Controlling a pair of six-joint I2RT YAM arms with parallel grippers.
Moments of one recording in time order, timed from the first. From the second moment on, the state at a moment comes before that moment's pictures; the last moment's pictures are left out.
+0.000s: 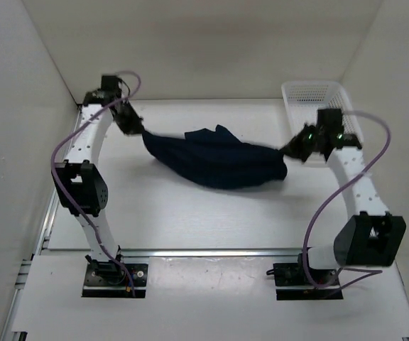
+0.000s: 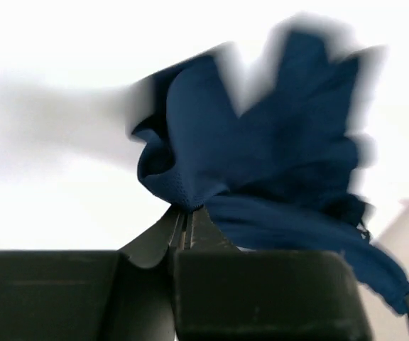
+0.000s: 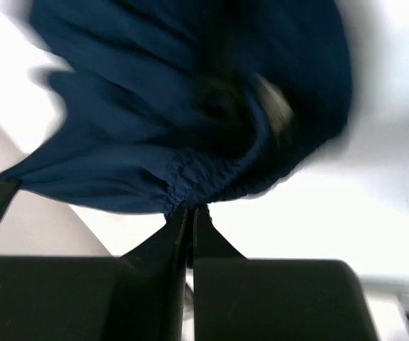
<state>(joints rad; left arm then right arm) -0.06 1.88 1.71 -1.03 0.19 -0.64 0.05 1.31 1.10 -0.78 -0.33 0.85</state>
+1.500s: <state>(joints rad) 0.09 0.81 0.99 -1.14 0.21 -0.66 -0.01 0.67 0.71 -1.06 -0.33 0.61</state>
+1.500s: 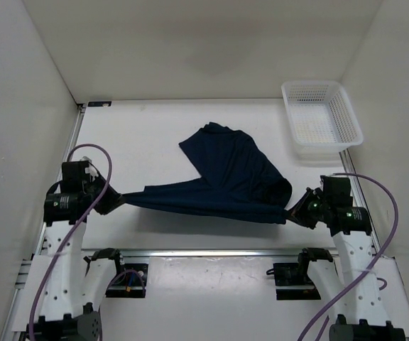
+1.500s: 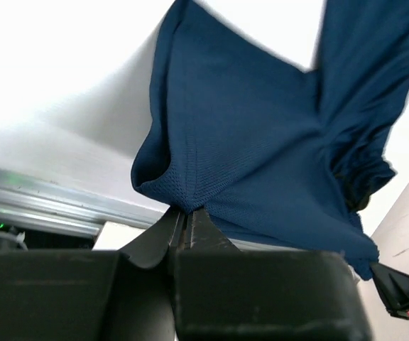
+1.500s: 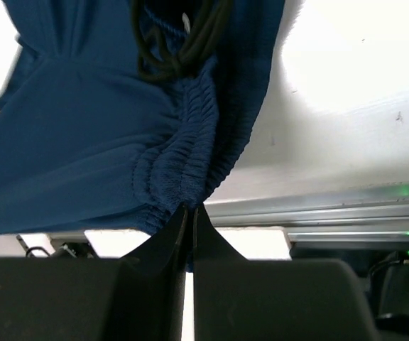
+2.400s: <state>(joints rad) -0.18 1.65 1.85 -1.18 0.14 -0.58 -0.01 0.79 0.82 -1.14 -0.14 0.78</state>
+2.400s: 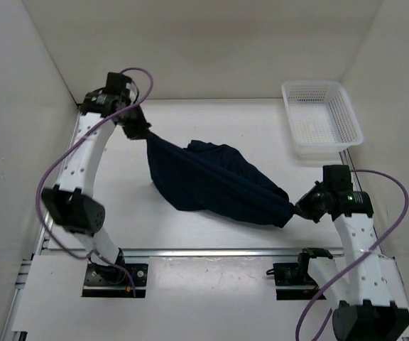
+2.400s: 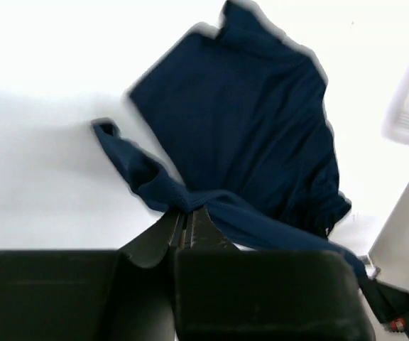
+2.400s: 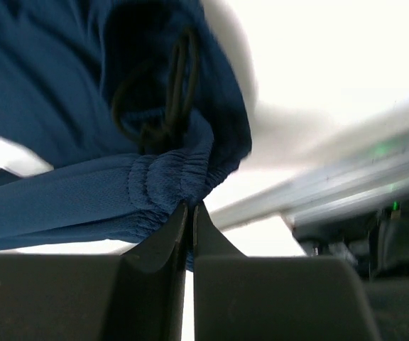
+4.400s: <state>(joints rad) -0.35 2.70 2.64 -1.01 0.15 -0.66 0.02 1.51 1.16 -0.74 -0.24 0.79</state>
